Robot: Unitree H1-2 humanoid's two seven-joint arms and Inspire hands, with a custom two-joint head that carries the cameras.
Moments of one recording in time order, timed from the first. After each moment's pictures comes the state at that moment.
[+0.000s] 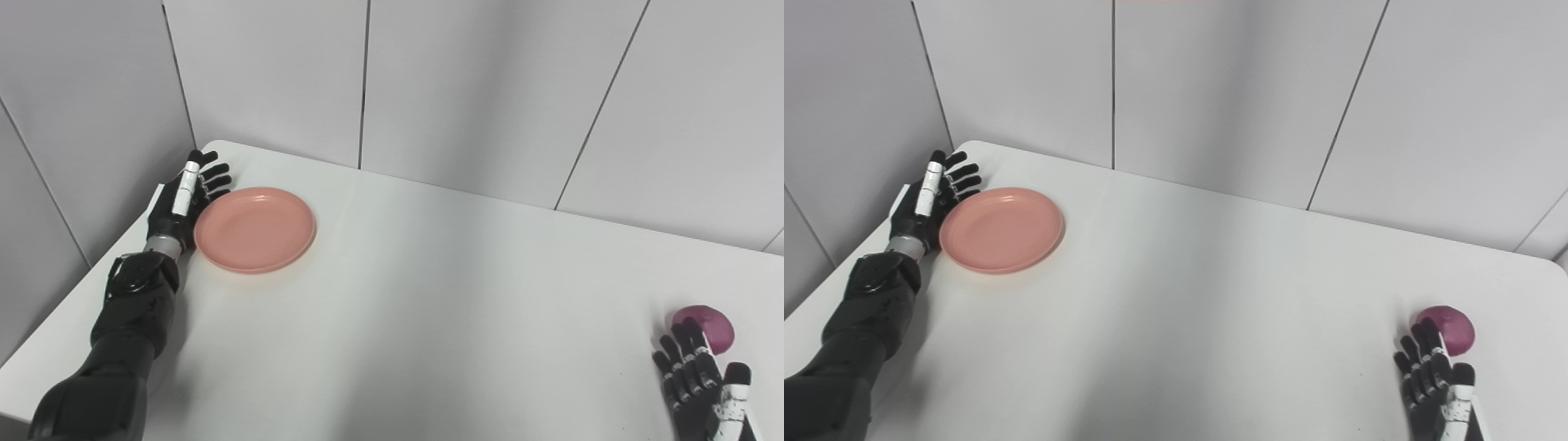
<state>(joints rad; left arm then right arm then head) -0.58 0.42 0.31 0.96 -0.31 -0.27 -0.21 0.03 -0.21 -0.19 0.00 0.36 0.01 0.23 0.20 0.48</state>
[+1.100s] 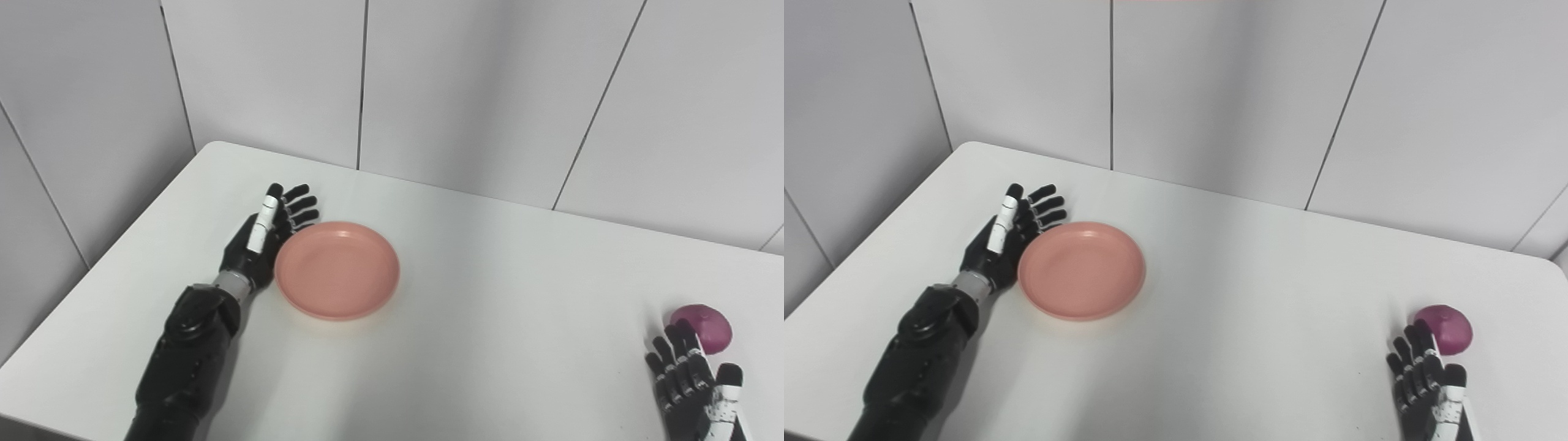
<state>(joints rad) -0.34 0.19 0.19 0.33 -0.35 0.09 -0.22 0.04 -0.19 -0.17 -0.03 0.36 0.02 0.20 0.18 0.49</state>
